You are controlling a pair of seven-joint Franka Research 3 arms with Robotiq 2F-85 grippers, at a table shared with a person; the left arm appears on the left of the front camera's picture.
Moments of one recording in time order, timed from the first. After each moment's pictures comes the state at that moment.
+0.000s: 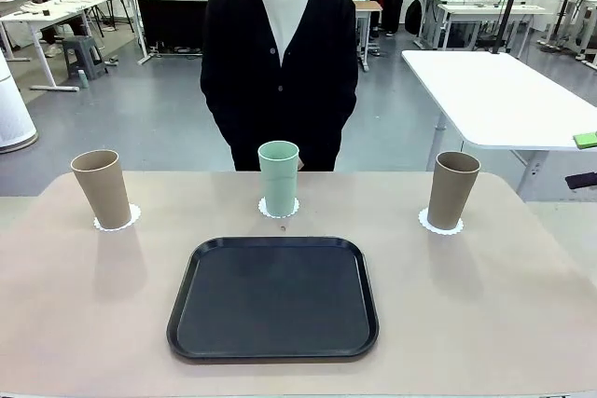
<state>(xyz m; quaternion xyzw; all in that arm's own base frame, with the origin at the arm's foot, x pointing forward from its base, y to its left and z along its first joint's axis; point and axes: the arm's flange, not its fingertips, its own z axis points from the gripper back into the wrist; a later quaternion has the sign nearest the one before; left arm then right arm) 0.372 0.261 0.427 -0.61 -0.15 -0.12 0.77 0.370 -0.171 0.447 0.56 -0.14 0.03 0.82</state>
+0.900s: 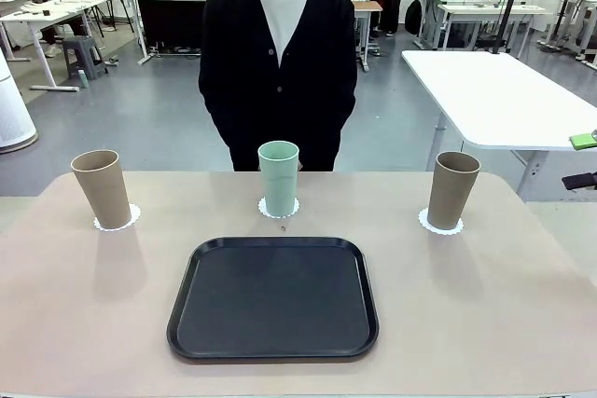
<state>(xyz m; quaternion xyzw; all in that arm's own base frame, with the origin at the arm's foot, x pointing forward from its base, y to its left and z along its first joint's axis) 0.372 0.261 0.427 -0.61 -0.15 -0.12 0.77 0.371 -0.167 0.447 0.56 -0.13 0.03 0.82</state>
